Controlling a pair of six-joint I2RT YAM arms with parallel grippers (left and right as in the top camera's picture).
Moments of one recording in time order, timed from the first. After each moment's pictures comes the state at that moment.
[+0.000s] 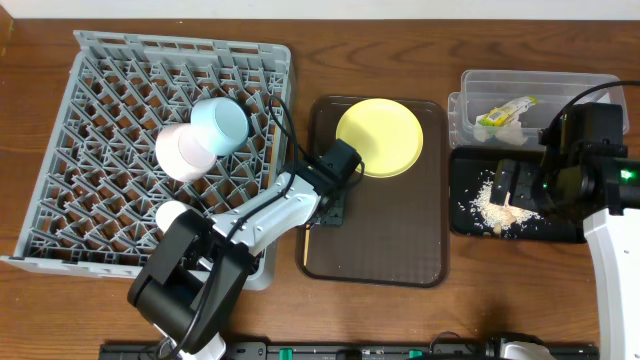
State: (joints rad) left arm -0.65 1.82 1.08 -0.68 -0.06 -0.54; right arm -0.09 1.28 1.28 -1.27 -0.01 0.20
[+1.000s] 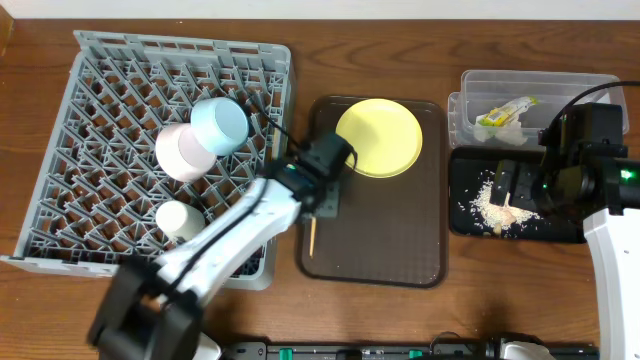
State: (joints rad) left arm -0.62 1.59 1.15 -0.82 -0.07 -0.52; right arm -0.09 1.28 1.28 -1.28 -0.01 0.20
